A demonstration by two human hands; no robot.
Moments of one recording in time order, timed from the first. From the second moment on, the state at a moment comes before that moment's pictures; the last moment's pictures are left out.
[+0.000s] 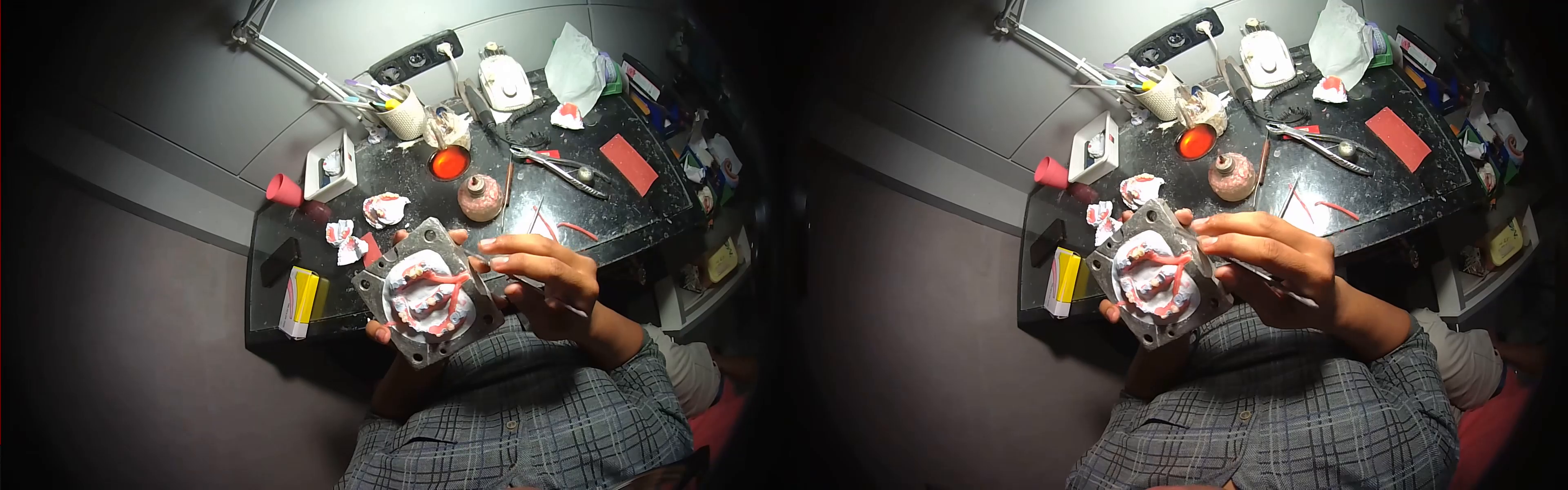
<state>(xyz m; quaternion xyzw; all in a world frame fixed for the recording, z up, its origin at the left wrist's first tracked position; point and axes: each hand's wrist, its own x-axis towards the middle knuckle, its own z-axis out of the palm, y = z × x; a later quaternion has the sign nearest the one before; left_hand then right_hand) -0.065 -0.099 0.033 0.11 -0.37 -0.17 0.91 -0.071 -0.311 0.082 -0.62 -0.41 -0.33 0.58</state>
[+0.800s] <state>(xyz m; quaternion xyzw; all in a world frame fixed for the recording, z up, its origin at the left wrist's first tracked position) -0.083 -0.096 0.040 0.26 -0.39 -0.08 0.88 -0.071 -0.310 0.077 -0.56 -0.46 -0.24 0.65</state>
